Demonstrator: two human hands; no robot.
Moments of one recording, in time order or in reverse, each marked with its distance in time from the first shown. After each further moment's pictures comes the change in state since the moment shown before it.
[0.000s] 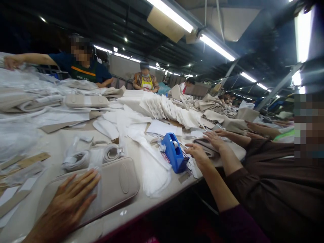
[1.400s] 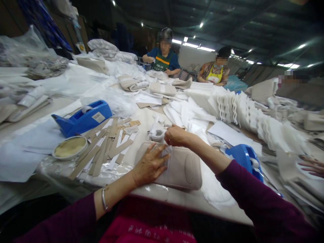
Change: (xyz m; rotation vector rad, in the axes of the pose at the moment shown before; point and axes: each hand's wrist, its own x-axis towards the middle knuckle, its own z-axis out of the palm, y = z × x) left_hand 0.001 0.026 -0.032 -0.223 -0.082 -0.299; right_hand -0.065 -0.108 0.343 -1.451 -1.196 -1.240
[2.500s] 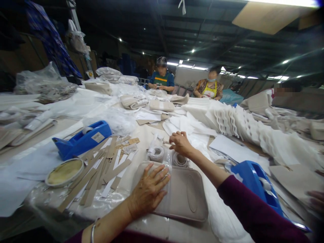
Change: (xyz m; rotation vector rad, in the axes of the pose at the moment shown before) left_hand 0.000 -0.002 -0.001 0.057 -0.088 0.020; right_hand 0.022 0.065 0.047 0.180 0.451 0.249
